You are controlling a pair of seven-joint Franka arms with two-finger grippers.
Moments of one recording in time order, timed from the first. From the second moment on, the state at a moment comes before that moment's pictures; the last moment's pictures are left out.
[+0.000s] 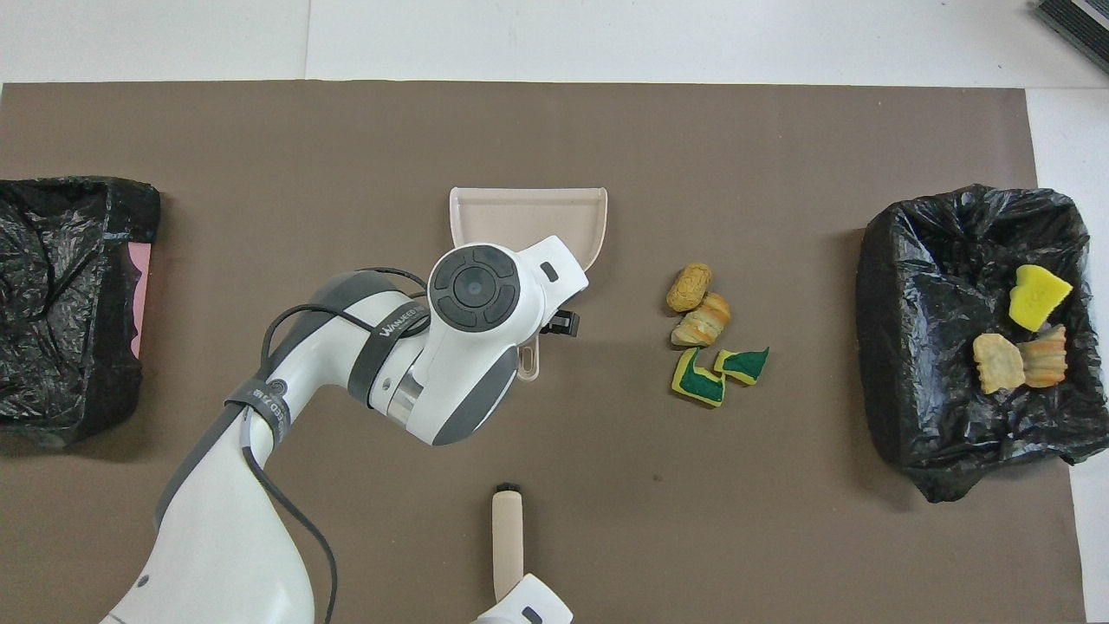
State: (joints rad) left arm -0.58 0.38 -0.09 -1.77 0.01 2.26 -0.40; right arm 0.98 0.03 0.15 -2.30 0.25 2.18 0.94
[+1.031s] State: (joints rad) left arm -0.55 0.27 -0.06 -1.77 0.03 2.06 -0.12; right arm 0.65 -0.08 0.13 -2.27 0.20 1.92 0.90
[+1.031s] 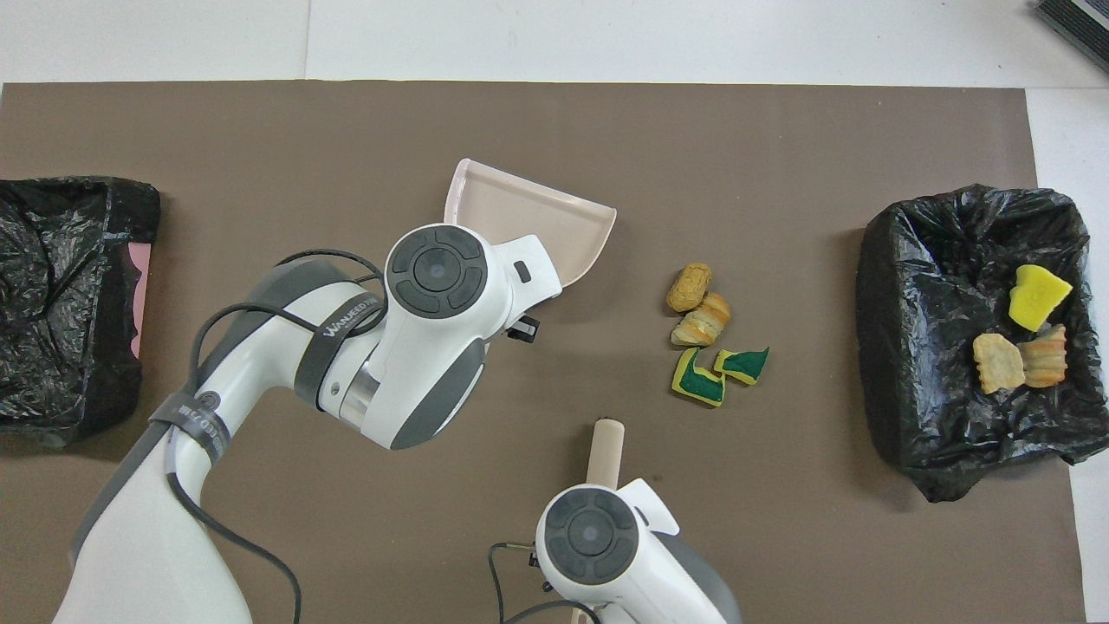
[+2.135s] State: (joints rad) left arm -0.54 0.20 -0.07 -1.90 0.06 1.98 0.53; right arm 0.07 -0.05 0.12 -2.25 -0.01 1.85 0.43
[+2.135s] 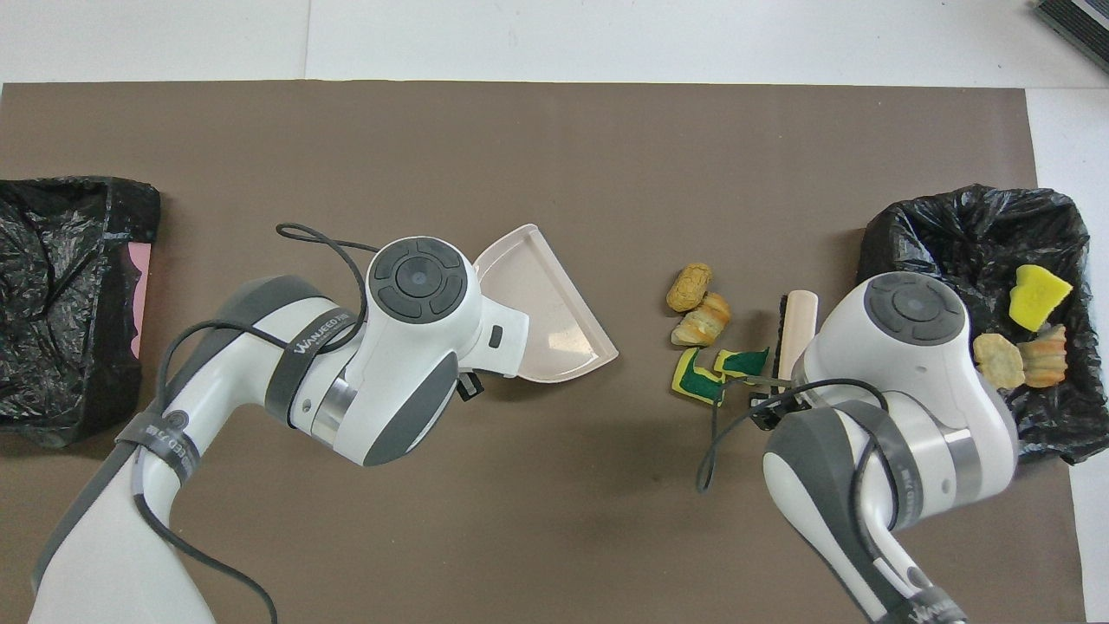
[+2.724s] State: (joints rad) left arm -0.62 0.14 -0.07 -2.03 0.11 2.07 0.53; right arm 0.16 0.01 0.14 -2.28 0.05 2.00 0.43
